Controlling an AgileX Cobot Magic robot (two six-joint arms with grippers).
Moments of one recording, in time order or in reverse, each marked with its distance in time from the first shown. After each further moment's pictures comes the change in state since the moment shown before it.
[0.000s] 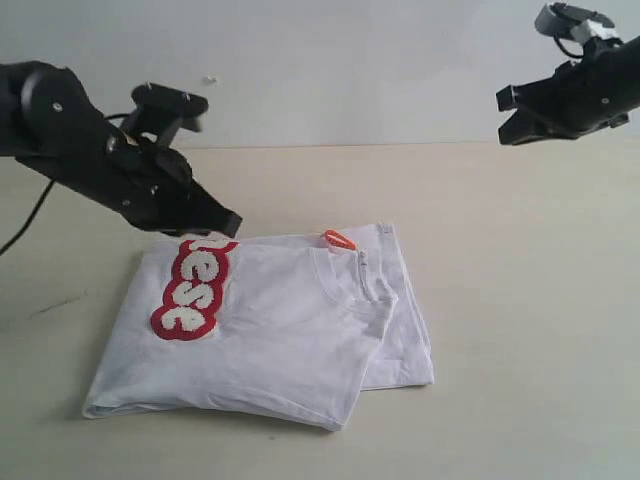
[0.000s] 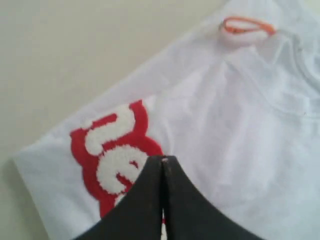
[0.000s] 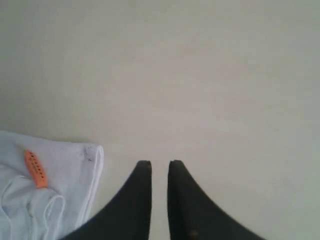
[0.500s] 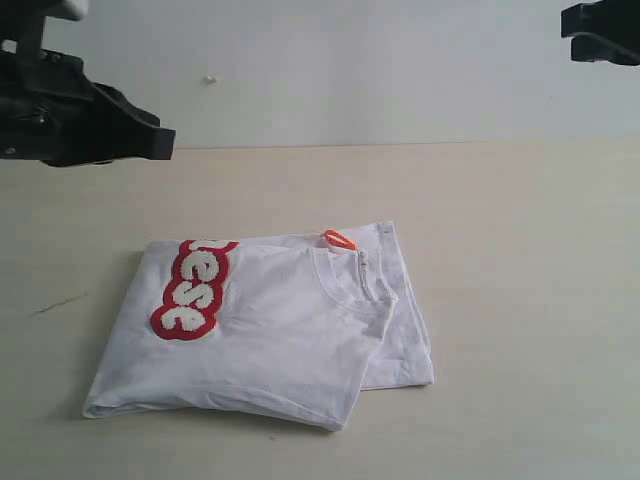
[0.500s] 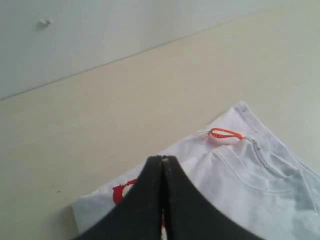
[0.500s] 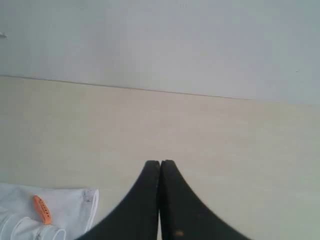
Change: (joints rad) left arm 0.000 -0.429 0.225 -0.053 -0.234 0.000; right arm 0.000 -0.423 0.268 0.027 -0.221 -0.039
